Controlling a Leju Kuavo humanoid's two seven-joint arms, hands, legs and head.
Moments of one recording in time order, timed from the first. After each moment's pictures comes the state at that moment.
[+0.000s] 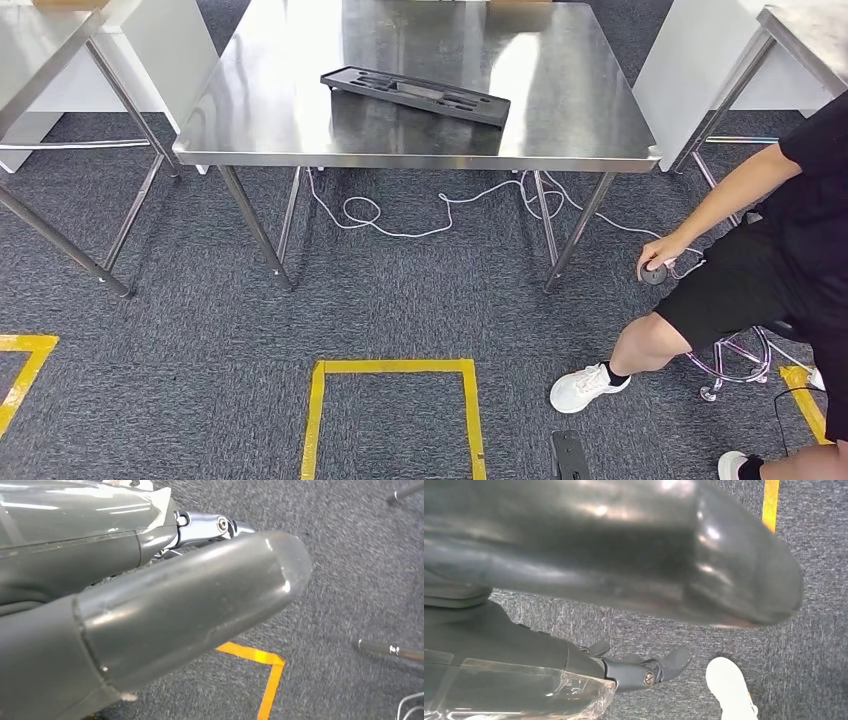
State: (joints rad) left arm 0.01 -0.07 0.60 -0.49 -0.06 0.11 -0.70; right arm -0.19 0.02 0.10 -0.25 -0.09 -0.32 -0.46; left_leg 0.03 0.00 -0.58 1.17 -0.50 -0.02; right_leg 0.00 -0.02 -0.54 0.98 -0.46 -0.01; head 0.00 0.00
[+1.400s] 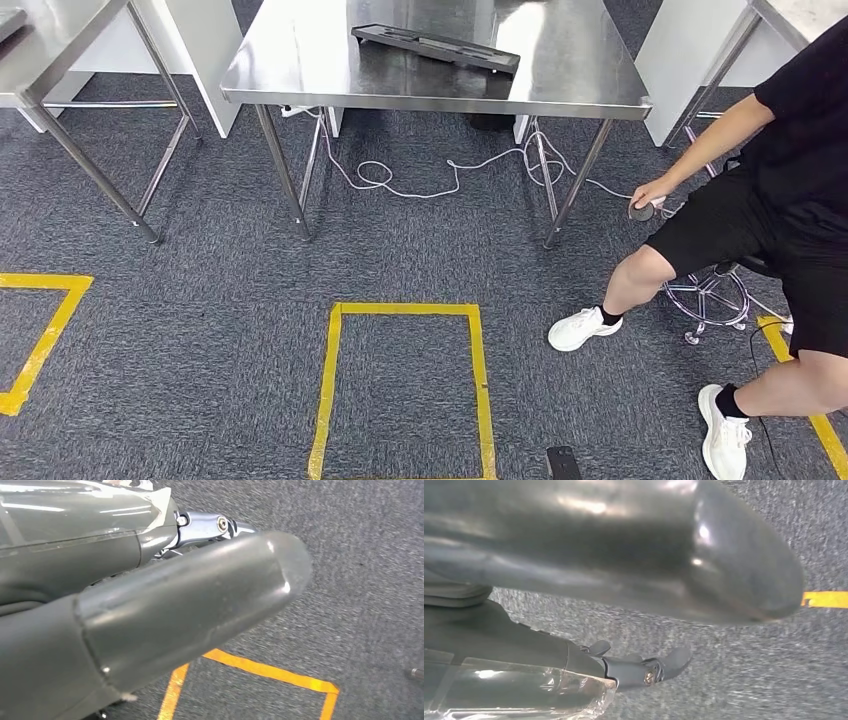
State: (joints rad) left arm 0.02 -0.09 0.61 -0.48 -0.09 0.12 -0.70; right arm -0.16 0.02 0.10 -0.21 -0.05 -0.31 -0.32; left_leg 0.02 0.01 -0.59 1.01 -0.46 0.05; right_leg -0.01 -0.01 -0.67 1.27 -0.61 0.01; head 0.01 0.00
